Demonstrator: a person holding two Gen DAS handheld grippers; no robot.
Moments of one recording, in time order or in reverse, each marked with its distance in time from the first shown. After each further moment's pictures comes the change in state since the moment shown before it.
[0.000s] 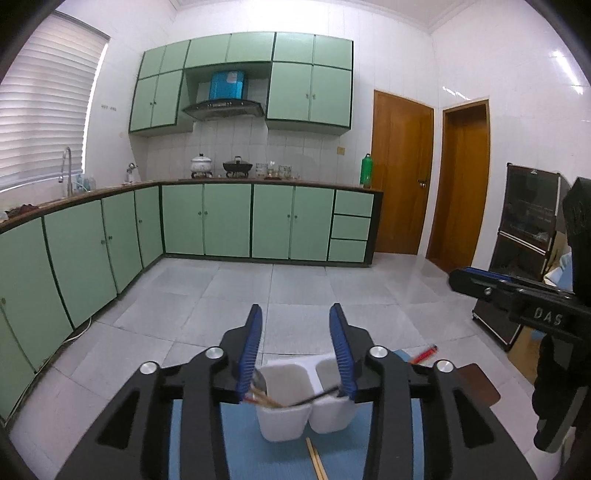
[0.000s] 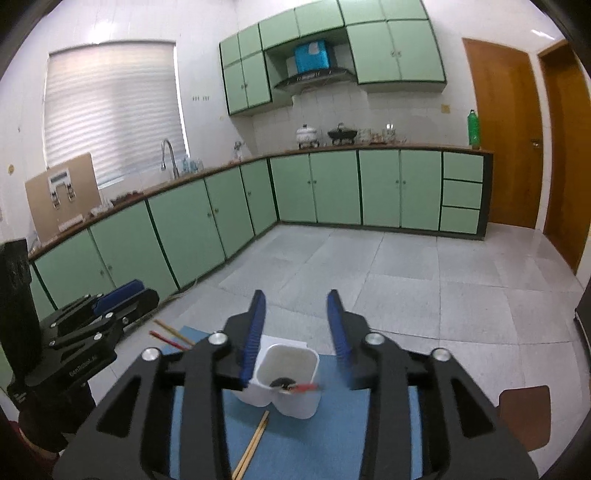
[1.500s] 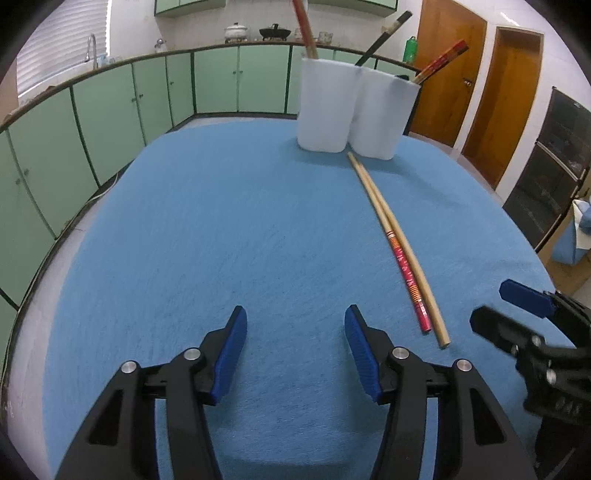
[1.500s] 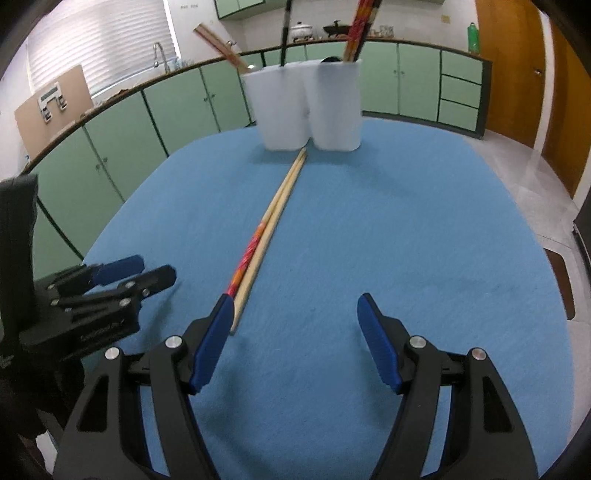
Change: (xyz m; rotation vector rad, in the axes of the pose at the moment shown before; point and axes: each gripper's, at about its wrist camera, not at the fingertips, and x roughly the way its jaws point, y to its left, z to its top) left arm -0.042 0.015 -0.249 -0.096 0.523 0.113; right arm -0.018 0.078 -0.275 0.016 0.421 -0.024
